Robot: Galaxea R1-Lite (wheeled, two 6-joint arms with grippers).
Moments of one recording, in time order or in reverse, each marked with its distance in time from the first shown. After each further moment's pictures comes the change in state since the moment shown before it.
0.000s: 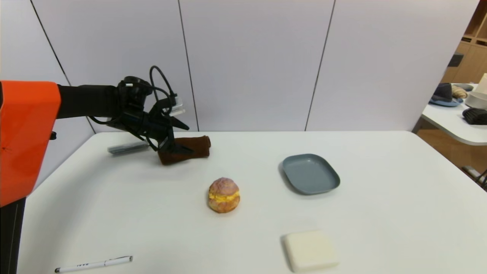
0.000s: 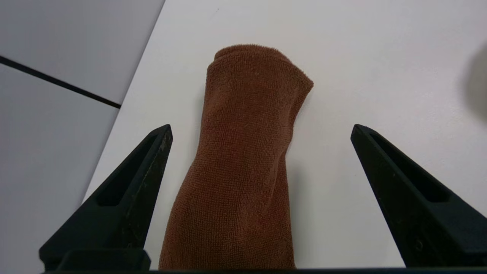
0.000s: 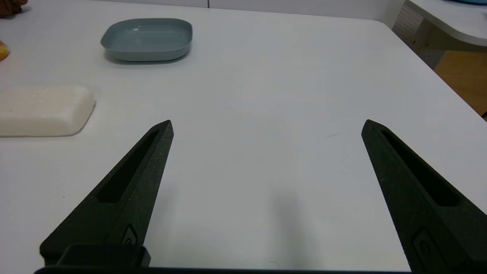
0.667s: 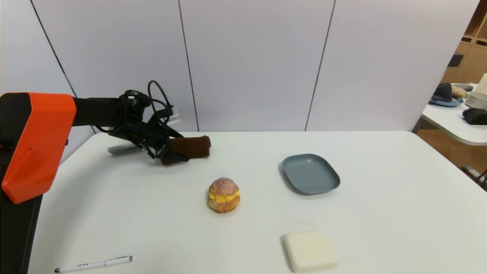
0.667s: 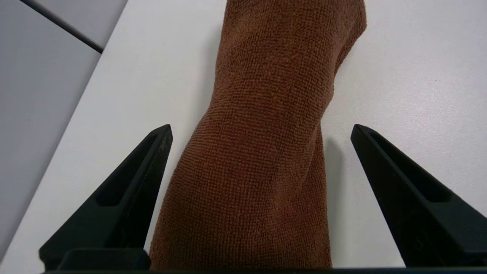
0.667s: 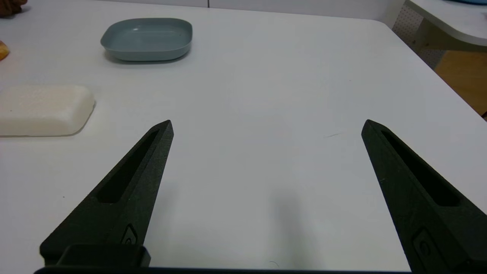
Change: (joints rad) left arm 0.046 0.098 -0.032 0.002 -0.003 -0.007; right arm 0.000 0.000 0.000 0.000 0.000 0.000
